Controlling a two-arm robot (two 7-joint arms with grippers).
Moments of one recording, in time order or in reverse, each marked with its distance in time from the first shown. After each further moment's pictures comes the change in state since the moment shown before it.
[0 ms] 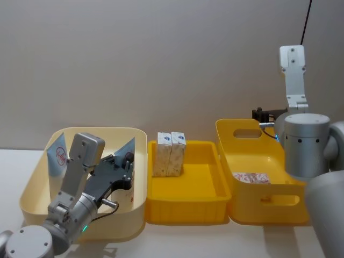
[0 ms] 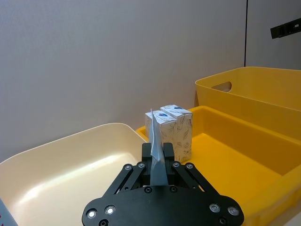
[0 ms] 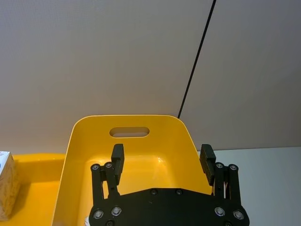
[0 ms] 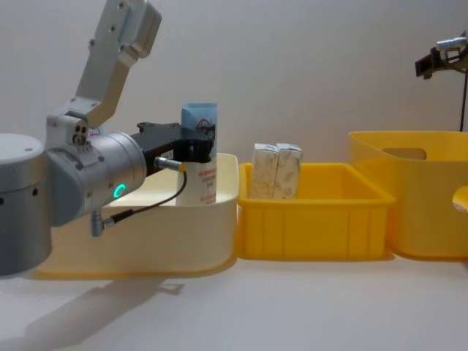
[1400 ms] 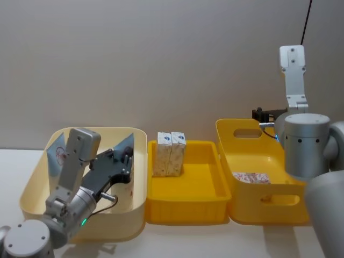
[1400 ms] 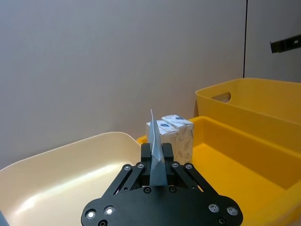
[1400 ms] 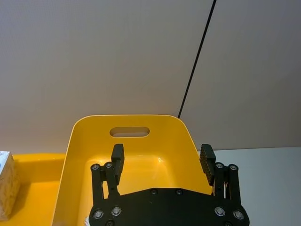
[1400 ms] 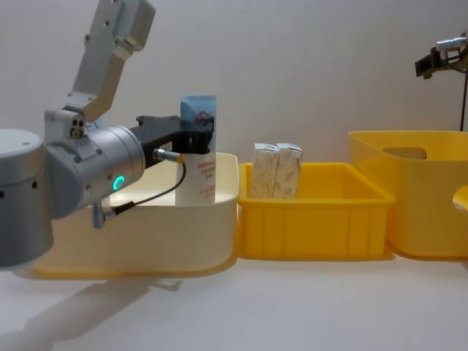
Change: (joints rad) left arm -0.023 -0.012 -0.016 0.036 -0.020 -0.032 -0.031; right arm 0.000 0.000 0.000 0.000 0.000 0.000 0.000
